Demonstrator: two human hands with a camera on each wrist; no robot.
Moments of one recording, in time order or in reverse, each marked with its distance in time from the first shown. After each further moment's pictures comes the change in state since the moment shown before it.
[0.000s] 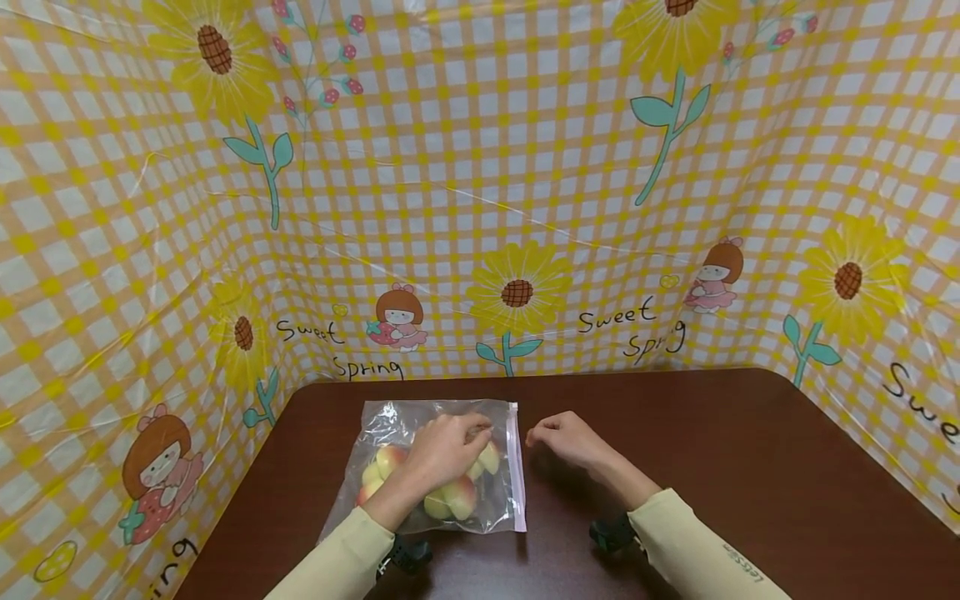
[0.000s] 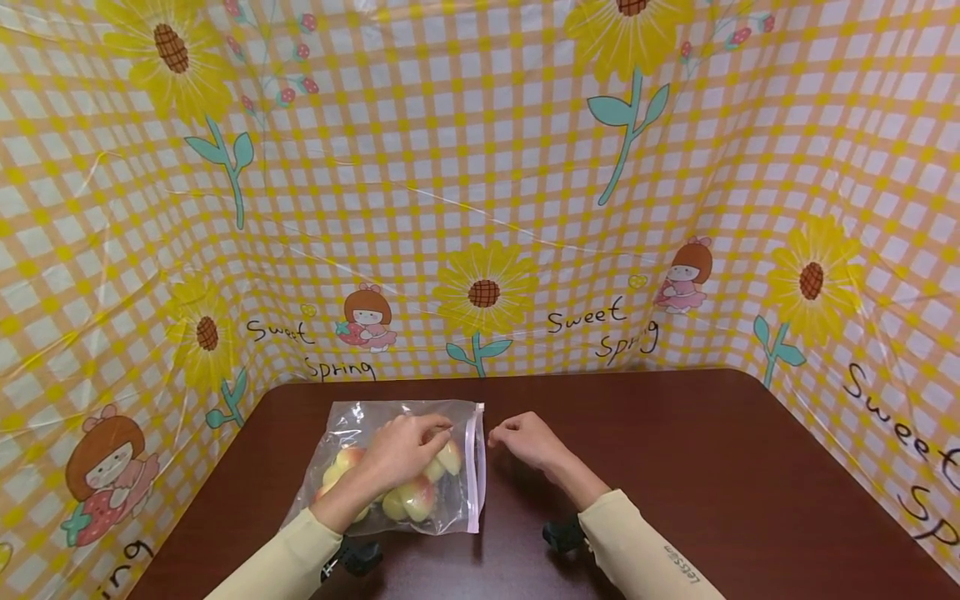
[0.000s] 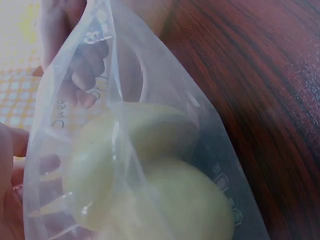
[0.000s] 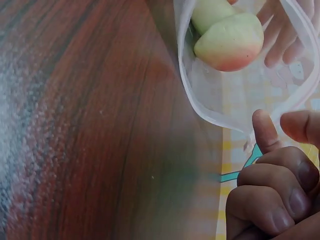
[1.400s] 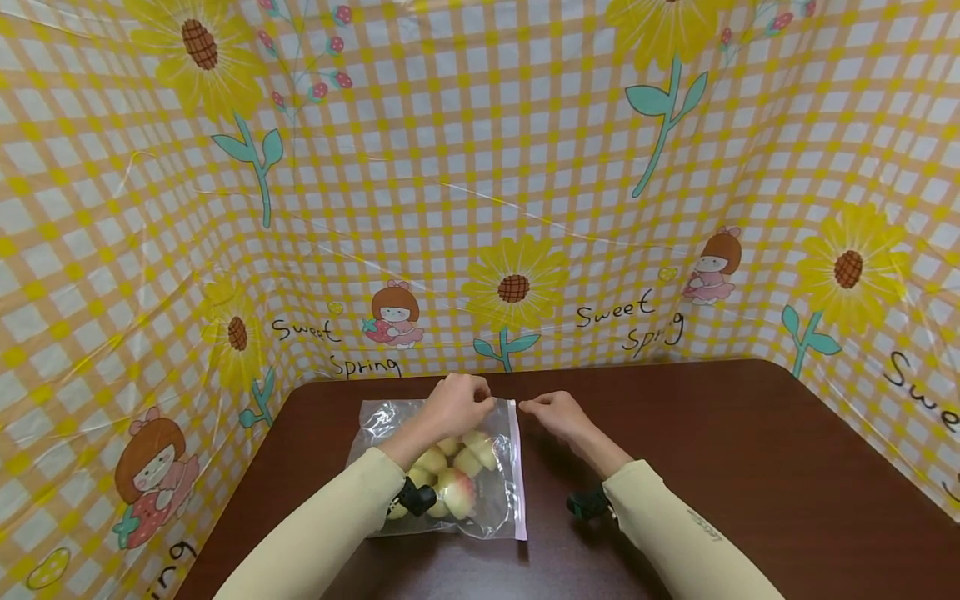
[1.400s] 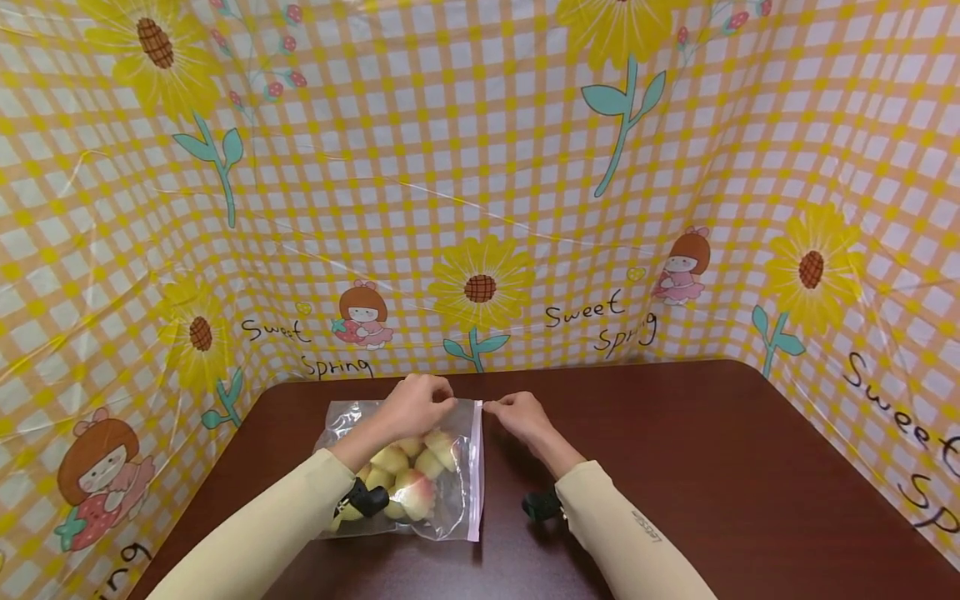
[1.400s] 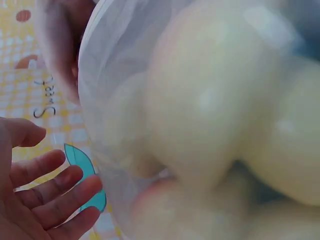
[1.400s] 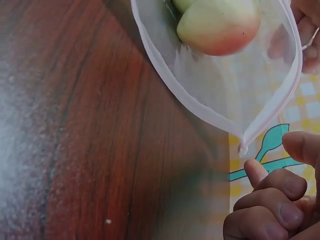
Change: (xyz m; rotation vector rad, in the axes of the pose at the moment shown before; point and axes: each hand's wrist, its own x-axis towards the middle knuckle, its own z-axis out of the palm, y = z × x) left_hand 0.061 -0.001 -0.013 0.013 -0.097 0.014; right_hand 0.035 -0.004 0.003 0.059 0.106 0.158
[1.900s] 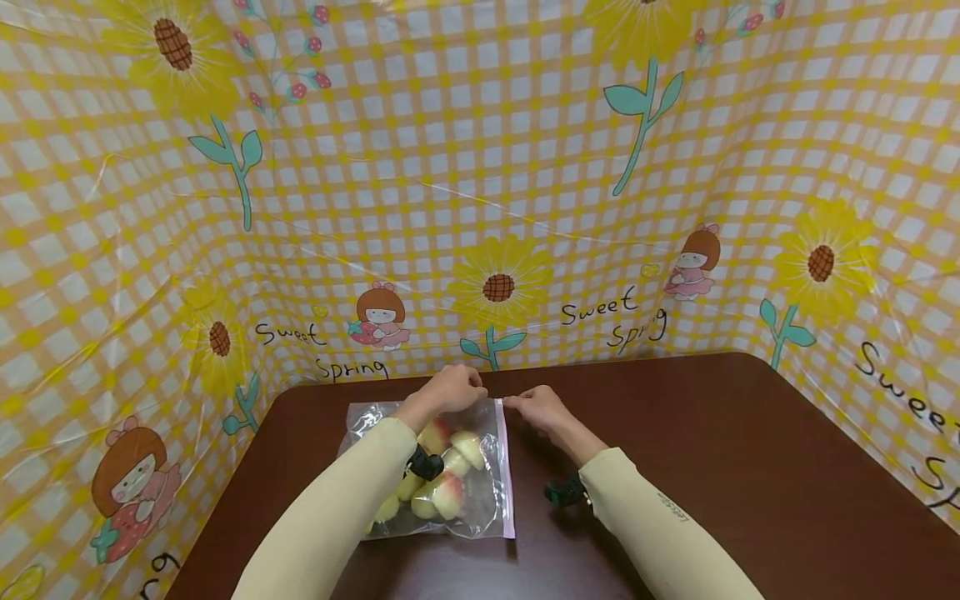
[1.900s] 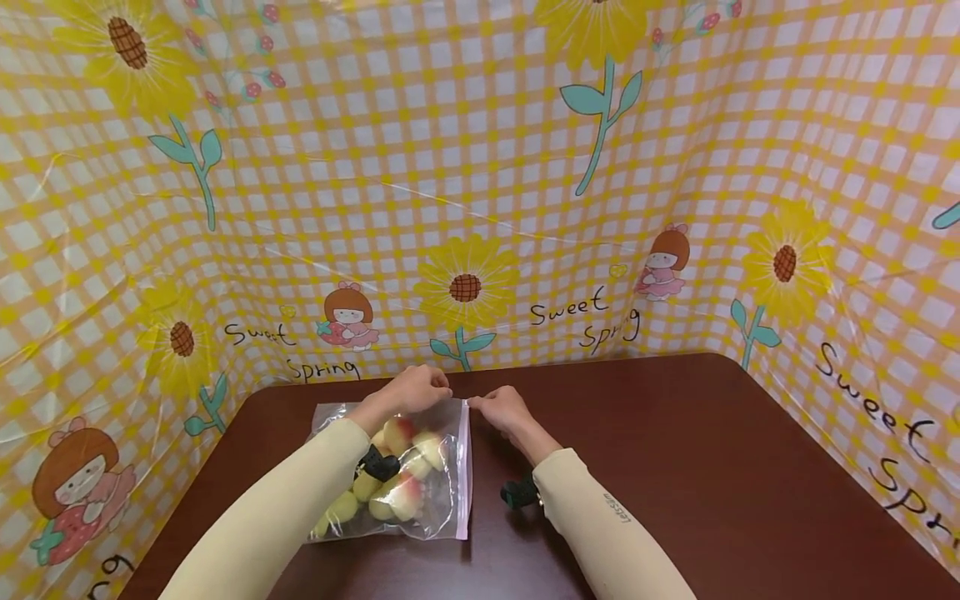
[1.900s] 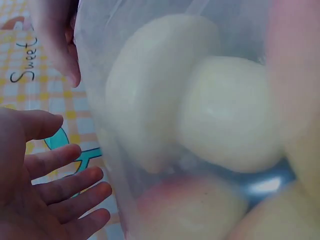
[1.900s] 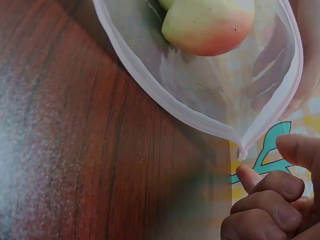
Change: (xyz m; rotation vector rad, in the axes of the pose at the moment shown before) left_hand 0.039 -0.007 0.010 -0.049 -0.256 -0.147; right_hand 0.005 -0.004 0.003 0.036 -0.022 0.033
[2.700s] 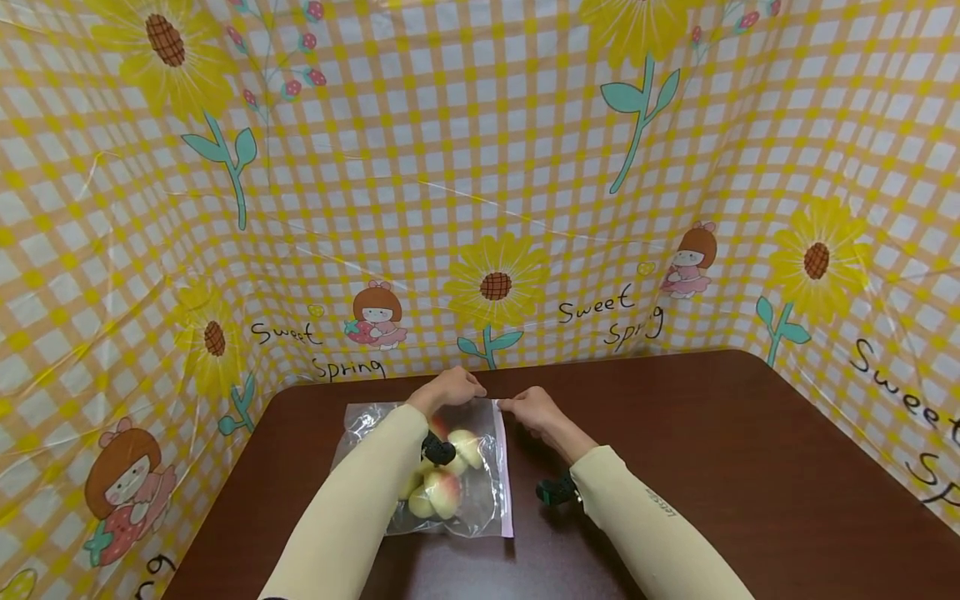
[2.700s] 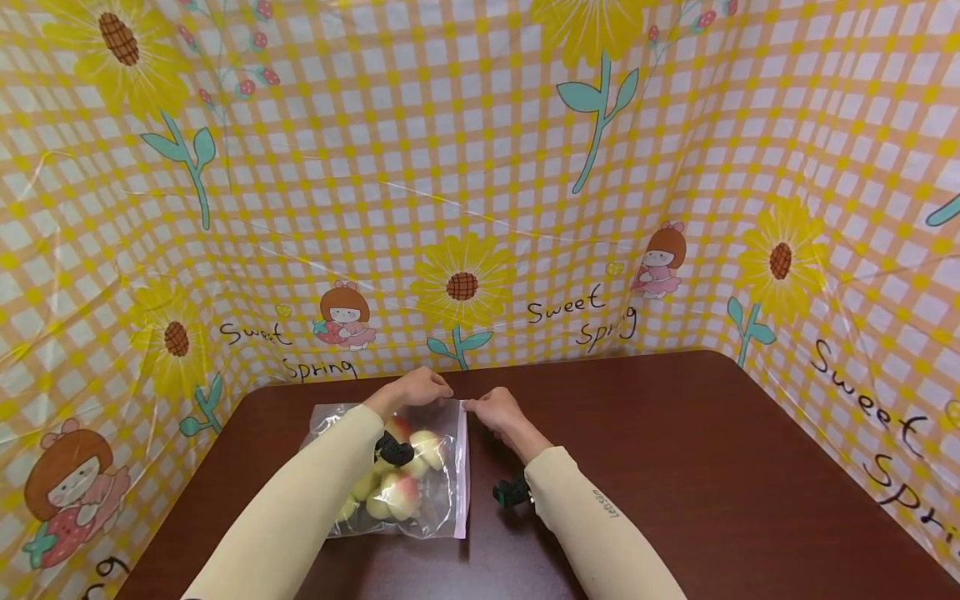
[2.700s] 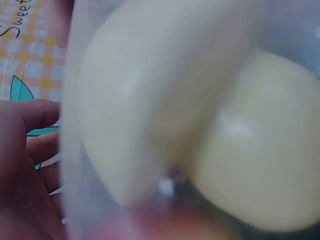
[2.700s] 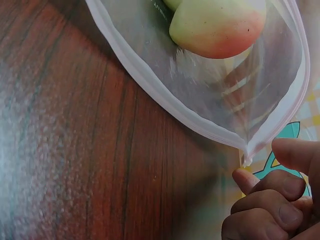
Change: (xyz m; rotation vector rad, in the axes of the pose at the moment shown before) left_hand 0.028 -0.021 0.019 -0.236 -0.083 -0.096; right_hand 0.003 -0.001 0.011 0.014 0.004 0.026
